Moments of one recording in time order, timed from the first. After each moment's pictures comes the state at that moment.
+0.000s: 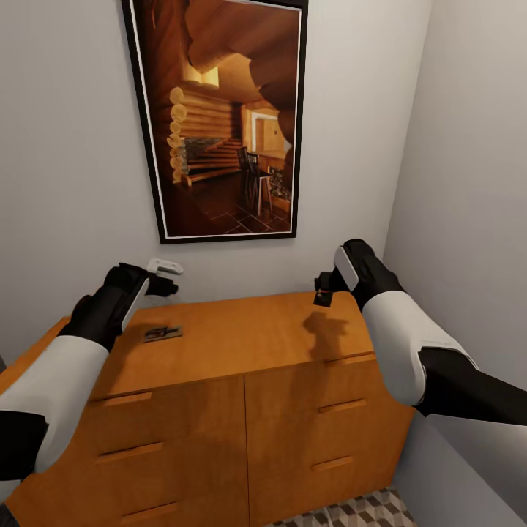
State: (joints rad) left arm -1.11 0.18 -0.21 -0.90 -0.06 0.89 -0.09; right arm -1.35 0.12 -0.15 -0.52 -0.05 1.05 -0.30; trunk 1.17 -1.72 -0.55
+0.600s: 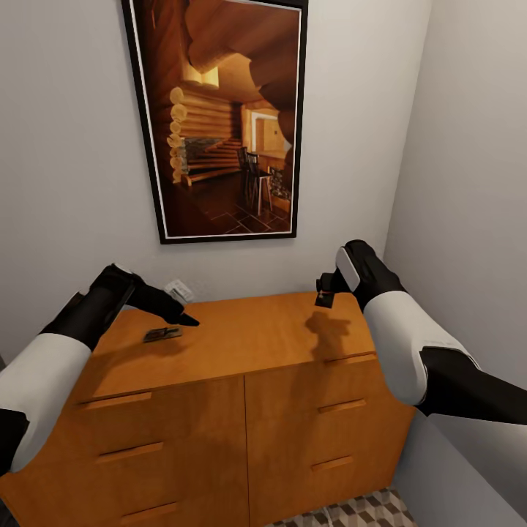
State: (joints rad) left arm -1.13 0.27 -0.28 -0.85 -0.42 0.73 -1.17; right arm -1.35 0.12 -0.15 -0.51 -0.05 1.05 -0.30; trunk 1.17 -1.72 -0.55
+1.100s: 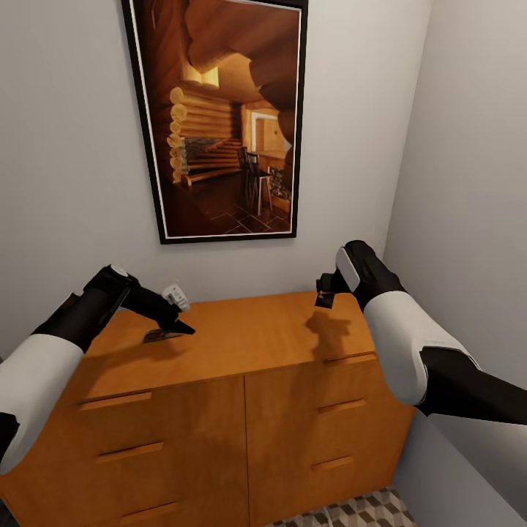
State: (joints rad) left arm -1.13 0.30 -0.33 -0.86 -0.43 0.63 -1.29; right arm -1.35 0.12 -0.15 -0.51 -0.05 1.05 -0.30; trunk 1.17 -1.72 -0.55
